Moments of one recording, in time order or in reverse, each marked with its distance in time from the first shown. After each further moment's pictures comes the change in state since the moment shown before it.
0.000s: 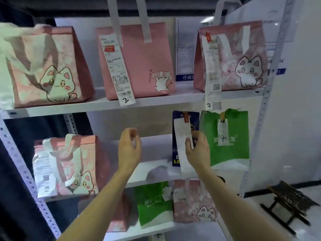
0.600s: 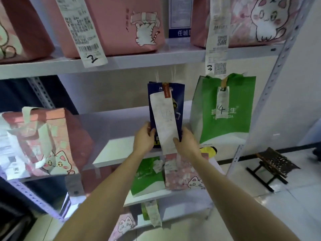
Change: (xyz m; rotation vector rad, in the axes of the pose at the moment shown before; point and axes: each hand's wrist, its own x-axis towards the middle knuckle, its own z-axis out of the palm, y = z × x) left_hand -0.044 -0.043 0.127 0.050 -0.467 -0.290; right_hand -0.020 0.071 0.037 -0.222 -0.439 0.218
